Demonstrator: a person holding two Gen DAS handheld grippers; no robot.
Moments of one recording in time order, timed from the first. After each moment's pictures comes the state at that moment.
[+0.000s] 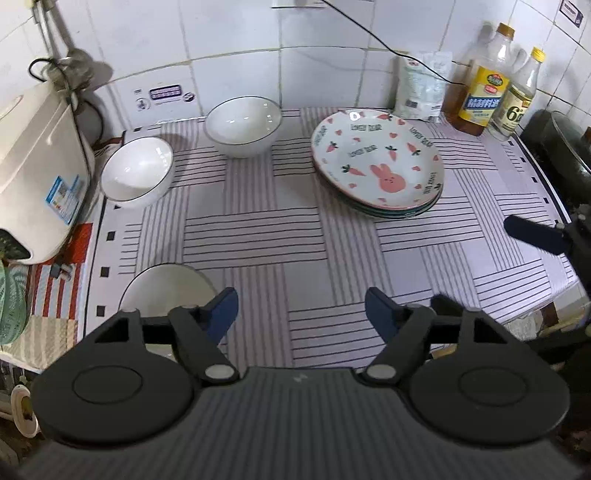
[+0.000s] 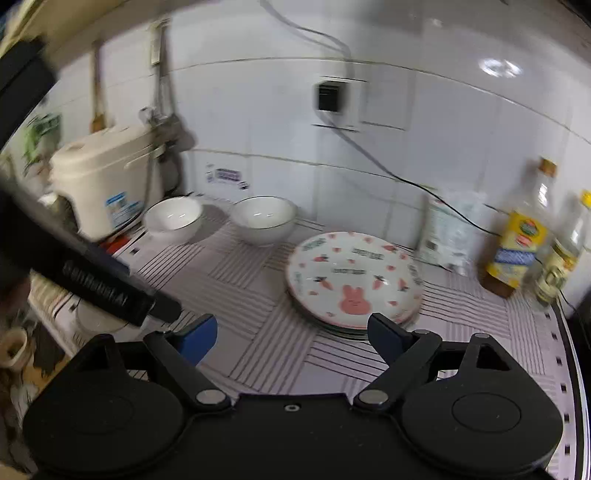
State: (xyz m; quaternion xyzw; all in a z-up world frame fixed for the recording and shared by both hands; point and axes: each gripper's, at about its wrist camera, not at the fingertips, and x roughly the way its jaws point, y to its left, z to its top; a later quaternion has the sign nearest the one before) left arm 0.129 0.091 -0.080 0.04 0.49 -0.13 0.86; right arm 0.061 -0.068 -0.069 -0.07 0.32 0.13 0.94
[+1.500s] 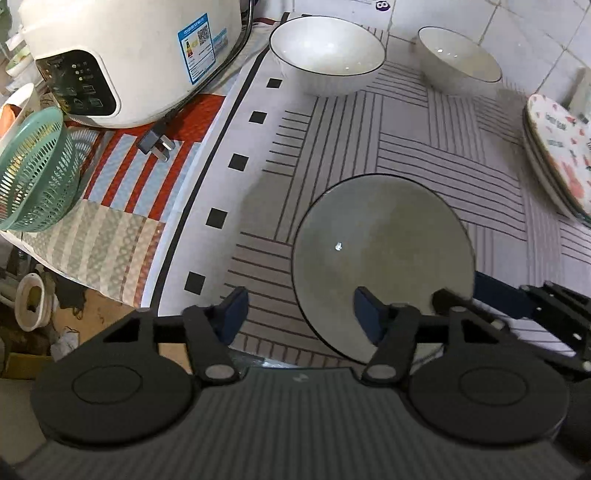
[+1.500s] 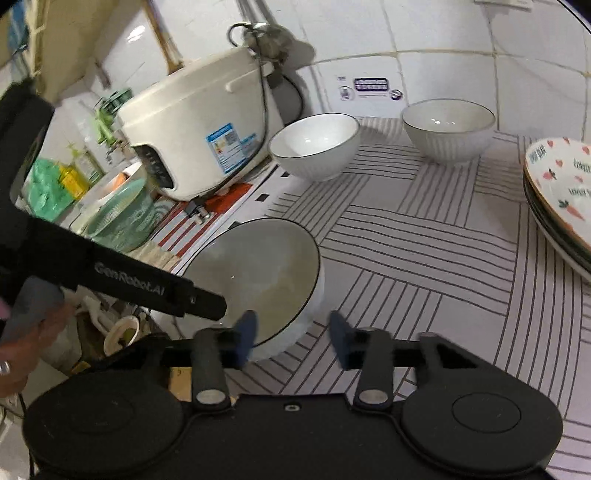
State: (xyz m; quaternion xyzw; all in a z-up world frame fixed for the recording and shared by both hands) left arm 0.166 0.241 -0.189 -0.04 0.56 0.02 0.83; right arm 0.129 0.066 -0.180 0.06 0.41 0.28 0.87
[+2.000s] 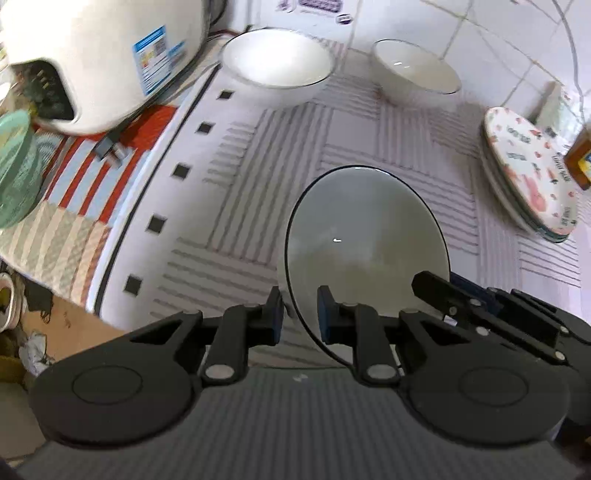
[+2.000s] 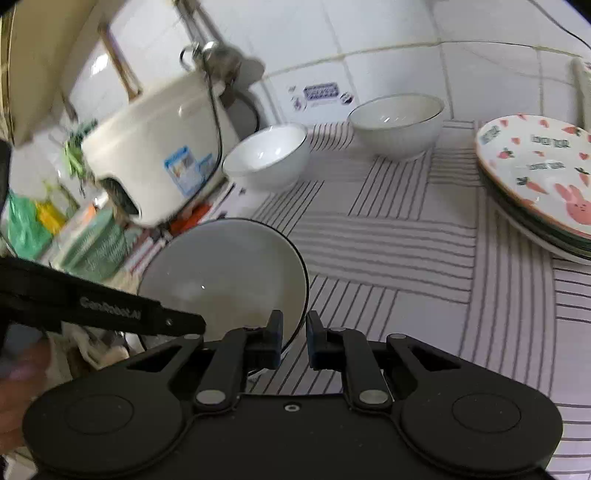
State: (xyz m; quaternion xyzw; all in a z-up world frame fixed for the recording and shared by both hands) left arm 0.166 0.207 -0.180 -0.08 0.53 -0.02 0.84; right arm 0.134 0.035 -0.187 0.11 0.40 0.24 0.88
